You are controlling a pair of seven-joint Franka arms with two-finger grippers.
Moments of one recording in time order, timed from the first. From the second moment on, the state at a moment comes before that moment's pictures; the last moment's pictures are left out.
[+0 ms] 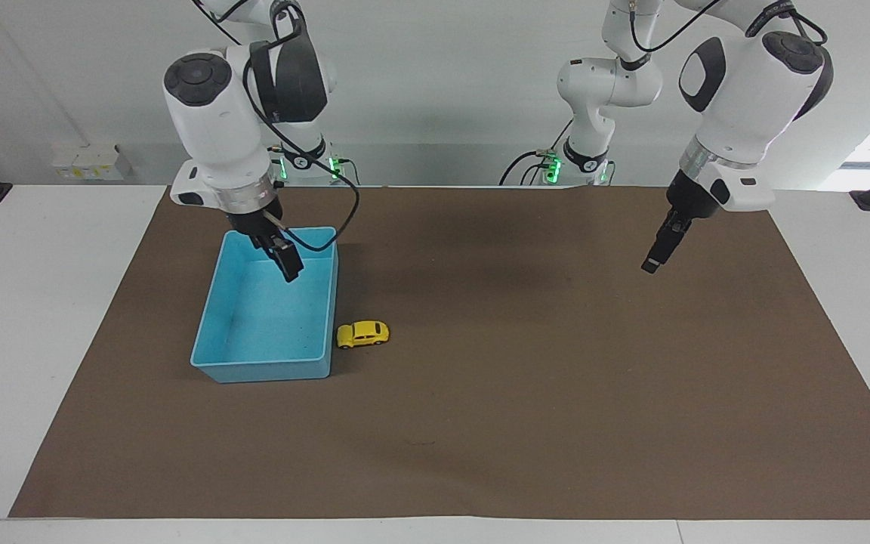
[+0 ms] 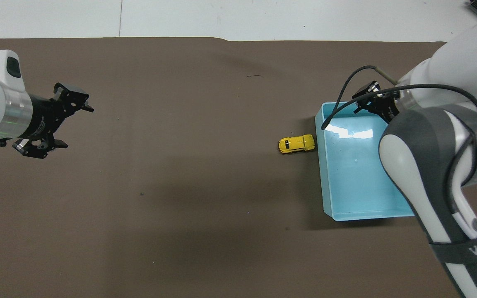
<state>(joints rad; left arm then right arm) -0.17 -0.02 0.01 -1.78 -0.10 1.90 -0.93 0.22 0.19 -0.03 -1.57 -0.02 1.74 1.08</state>
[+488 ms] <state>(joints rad) -0.11 -0.05 0.02 -1.78 -0.10 1.85 -0.39 0.30 0.30 -0.03 -1.58 -0.02 1.87 1.50</state>
